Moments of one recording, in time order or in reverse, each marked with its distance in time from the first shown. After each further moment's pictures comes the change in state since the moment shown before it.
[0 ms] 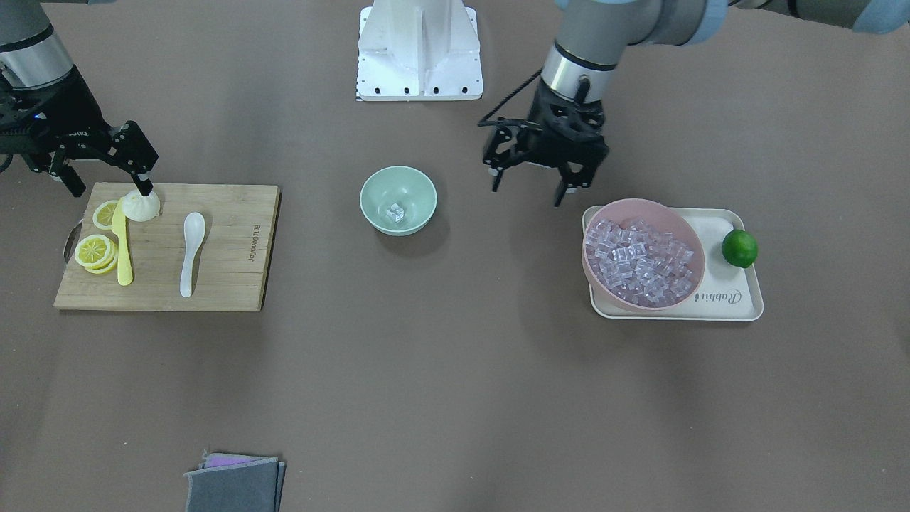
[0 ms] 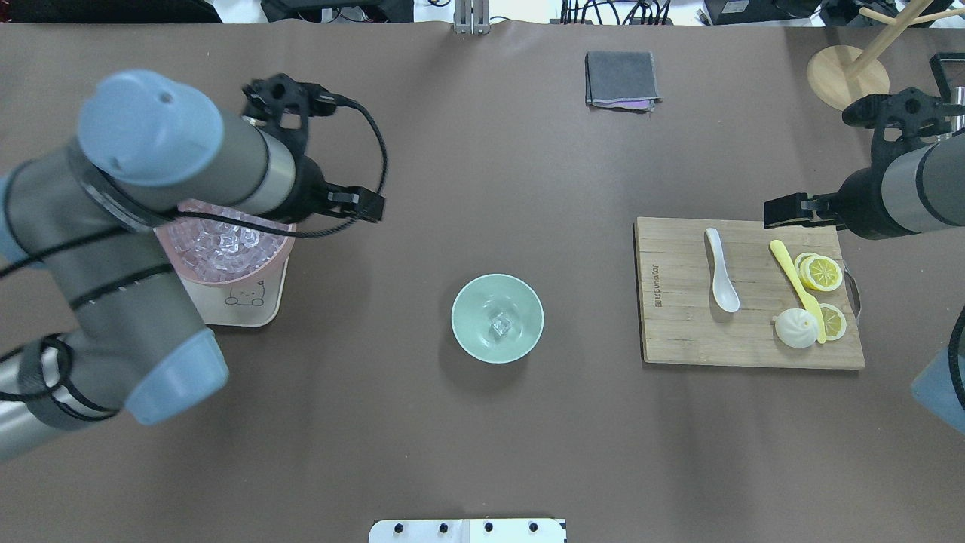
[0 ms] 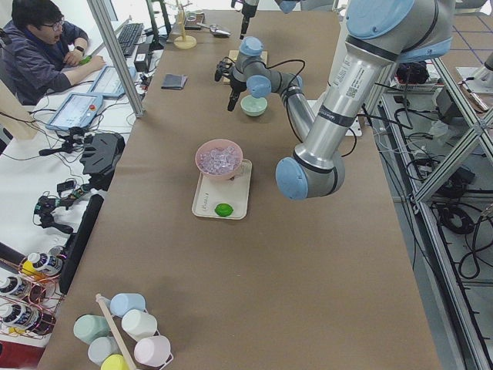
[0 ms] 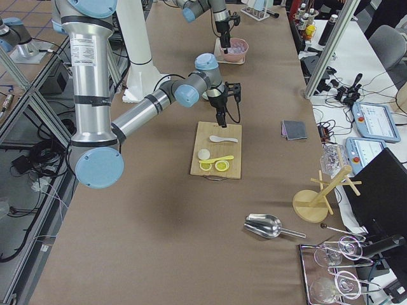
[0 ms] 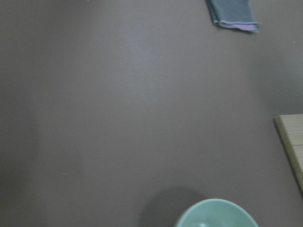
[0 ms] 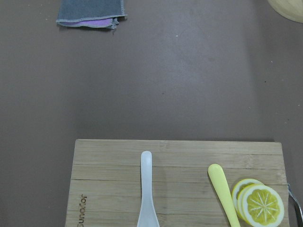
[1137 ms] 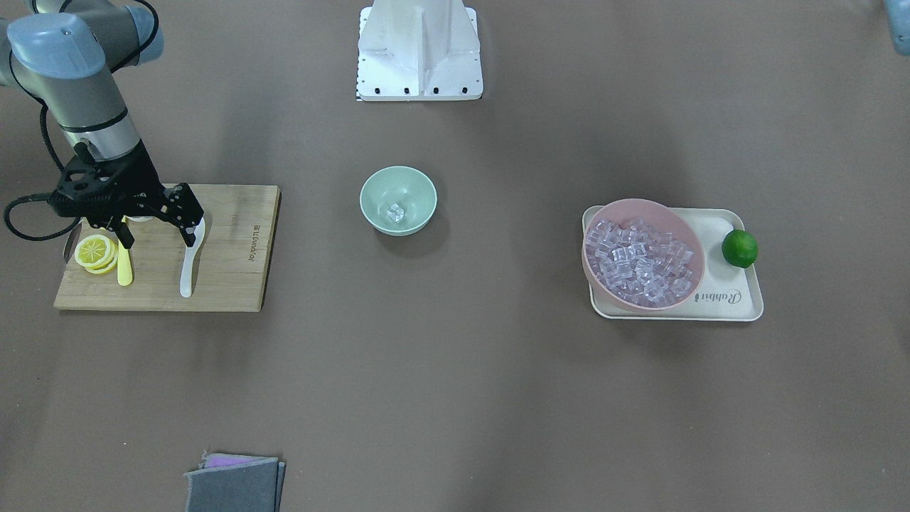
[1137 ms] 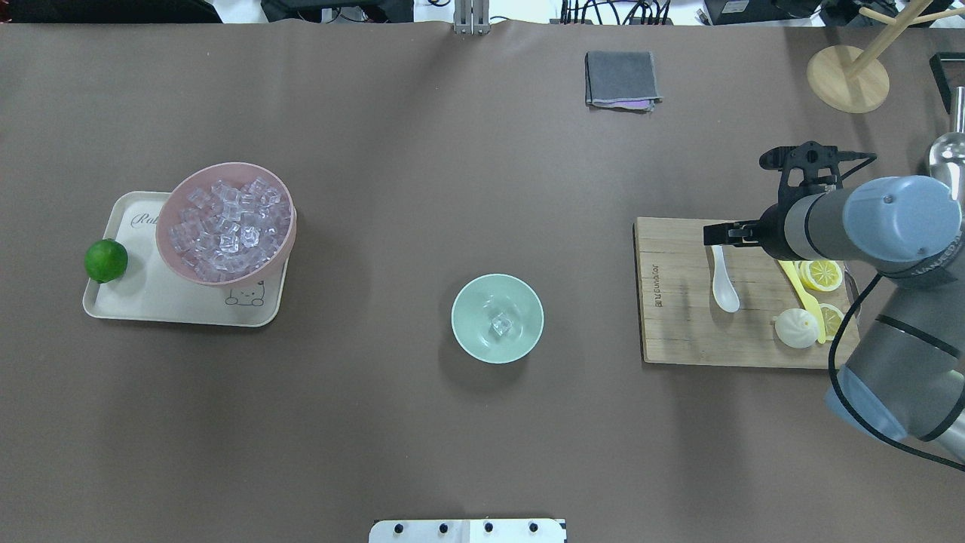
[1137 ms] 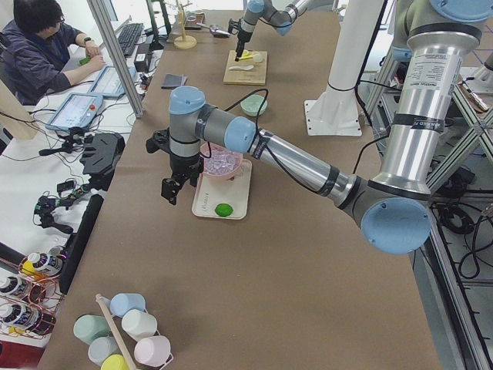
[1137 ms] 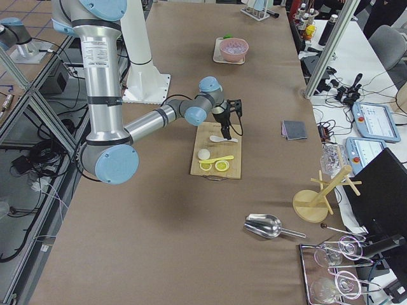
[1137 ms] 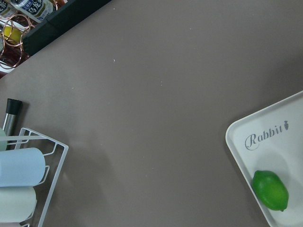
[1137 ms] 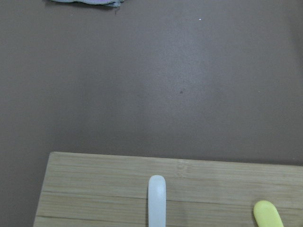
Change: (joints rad) left arm -0.719 0.329 0.107 0.169 -0.264 1.140; right arm -0.139 0.062 -0.315 0.308 -0.169 0.059
